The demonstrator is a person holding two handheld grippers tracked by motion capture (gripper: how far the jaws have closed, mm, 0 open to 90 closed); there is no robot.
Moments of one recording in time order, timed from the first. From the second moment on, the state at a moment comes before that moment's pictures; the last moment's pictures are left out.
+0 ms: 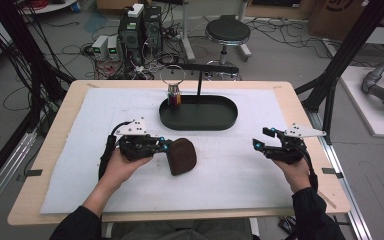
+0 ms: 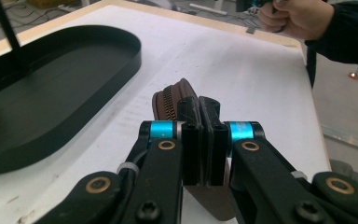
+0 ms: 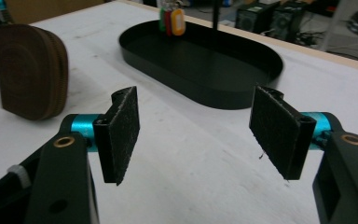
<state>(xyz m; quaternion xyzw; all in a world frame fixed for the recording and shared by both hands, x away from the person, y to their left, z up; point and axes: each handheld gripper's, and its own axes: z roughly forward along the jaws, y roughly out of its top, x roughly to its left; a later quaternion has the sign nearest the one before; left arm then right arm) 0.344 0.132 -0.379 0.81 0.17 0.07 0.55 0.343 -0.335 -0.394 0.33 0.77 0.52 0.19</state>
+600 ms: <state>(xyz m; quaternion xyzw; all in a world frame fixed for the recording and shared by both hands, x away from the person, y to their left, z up) 0.341 0.128 -0.377 0.82 0.12 0.04 0.56 0.364 -0.250 -0.391 0.20 0.82 0.54 0.07</state>
